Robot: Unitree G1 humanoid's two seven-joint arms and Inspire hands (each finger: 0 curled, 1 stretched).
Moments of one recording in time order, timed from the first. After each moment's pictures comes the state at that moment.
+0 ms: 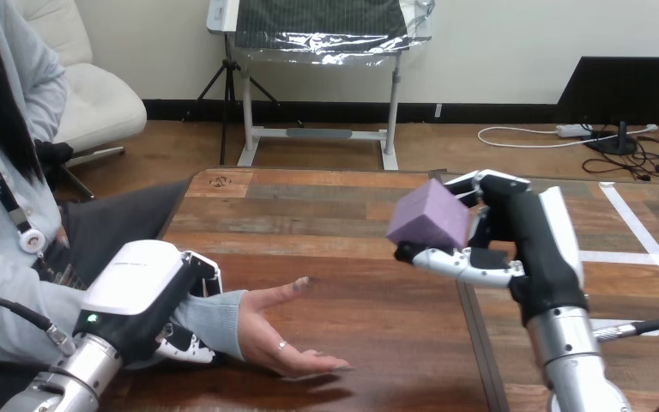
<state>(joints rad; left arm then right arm) -0.34 0.62 -0.40 0.90 0.76 -0.69 0.50 -0.07 -0.18 0.03 0.16 -0.21 -0.29 -0.08</state>
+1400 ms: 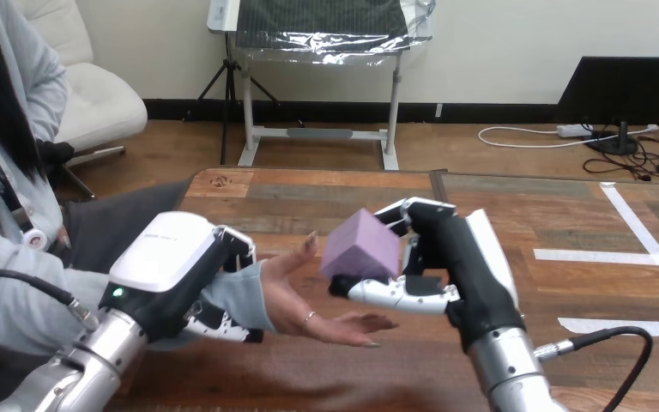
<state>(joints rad) -0.28 0.62 -0.33 0.60 0.73 -0.63 0.36 0.01 -0.08 0.17 0.01 -0.25 -0.15 -0.02</state>
